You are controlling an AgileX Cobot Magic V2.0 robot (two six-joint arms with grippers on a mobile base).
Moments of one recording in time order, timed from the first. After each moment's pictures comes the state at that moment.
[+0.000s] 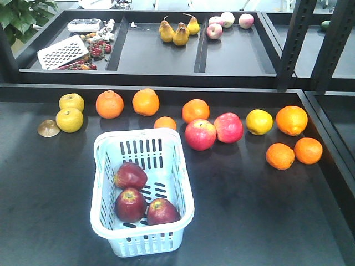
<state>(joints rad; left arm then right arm) -0.08 -0.01 0.02 0.05 0.04 -0.10 -0.11 0.56 -0.78 0.06 0.77 -0.14</state>
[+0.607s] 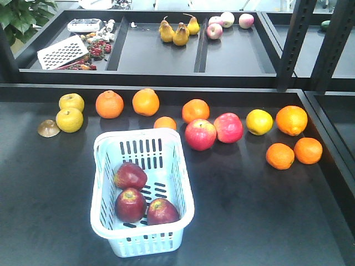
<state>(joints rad) -0.08 -0.01 0.02 0.05 0.04 -0.10 -0.11 0.03 0.03 -0.02 0.04 0.08</state>
